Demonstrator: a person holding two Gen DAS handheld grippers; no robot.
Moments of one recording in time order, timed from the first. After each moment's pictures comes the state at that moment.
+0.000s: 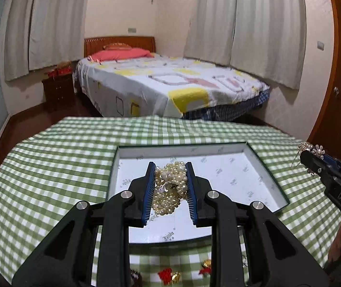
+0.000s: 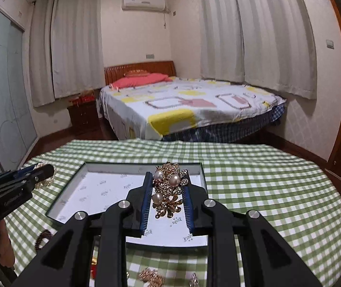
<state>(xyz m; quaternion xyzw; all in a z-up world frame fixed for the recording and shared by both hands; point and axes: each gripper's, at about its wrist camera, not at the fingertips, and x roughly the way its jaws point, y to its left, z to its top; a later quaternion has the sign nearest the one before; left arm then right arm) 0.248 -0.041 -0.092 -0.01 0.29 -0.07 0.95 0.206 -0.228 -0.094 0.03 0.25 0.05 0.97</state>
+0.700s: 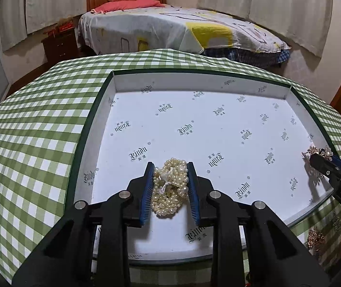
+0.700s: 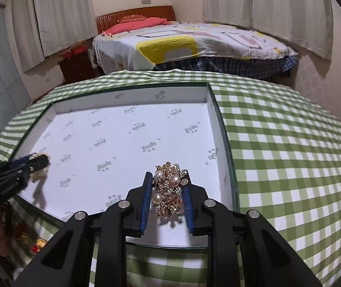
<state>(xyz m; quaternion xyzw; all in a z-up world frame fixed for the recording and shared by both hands) 0.308 -0.031 -0.194 -0.01 0.42 -0.04 0.90 0.271 -0.231 -0.184 0.03 0.40 0.06 0.91</state>
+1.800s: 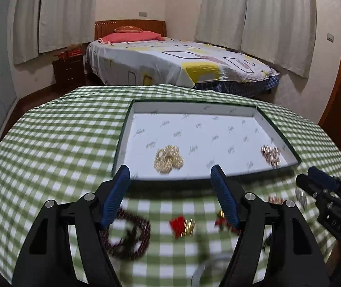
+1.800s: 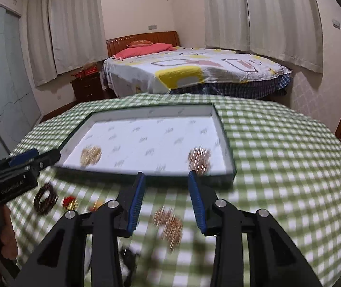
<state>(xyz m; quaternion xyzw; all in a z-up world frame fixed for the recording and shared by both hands) 0.178 -0.021 -0.136 -0.02 0.33 -0.04 0.94 0.146 -0.207 -0.150 0.04 0.34 0.07 0.94</state>
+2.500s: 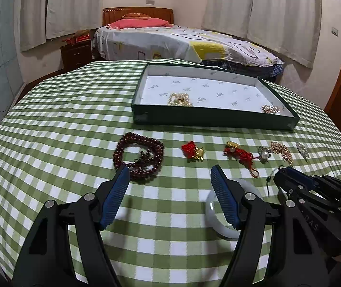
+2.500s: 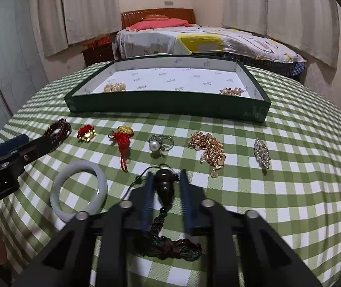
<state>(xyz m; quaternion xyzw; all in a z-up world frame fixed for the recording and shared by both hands) 0.113 -0.012 -0.175 -0.03 0.36 -0.02 0.93 0.118 -0.171 -0.196 0.00 0.39 0.10 0.91</state>
